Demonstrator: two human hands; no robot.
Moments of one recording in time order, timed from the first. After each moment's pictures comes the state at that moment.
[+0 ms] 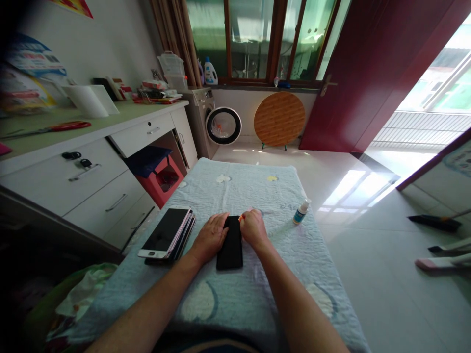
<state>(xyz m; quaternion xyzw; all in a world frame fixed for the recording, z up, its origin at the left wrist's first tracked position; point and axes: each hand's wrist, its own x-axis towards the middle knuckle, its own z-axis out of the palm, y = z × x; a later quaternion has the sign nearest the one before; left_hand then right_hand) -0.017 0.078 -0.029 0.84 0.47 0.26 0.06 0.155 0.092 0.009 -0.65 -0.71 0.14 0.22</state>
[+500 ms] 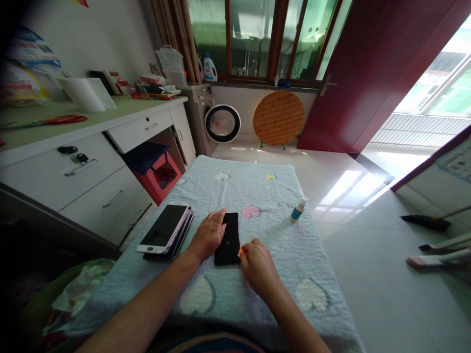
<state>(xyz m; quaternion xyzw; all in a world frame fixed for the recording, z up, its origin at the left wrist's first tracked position) -0.013 0.073 -0.028 0.83 0.49 0.27 0.05 0.166 -0.015 0.019 -0.62 -0.72 0.22 0.20</state>
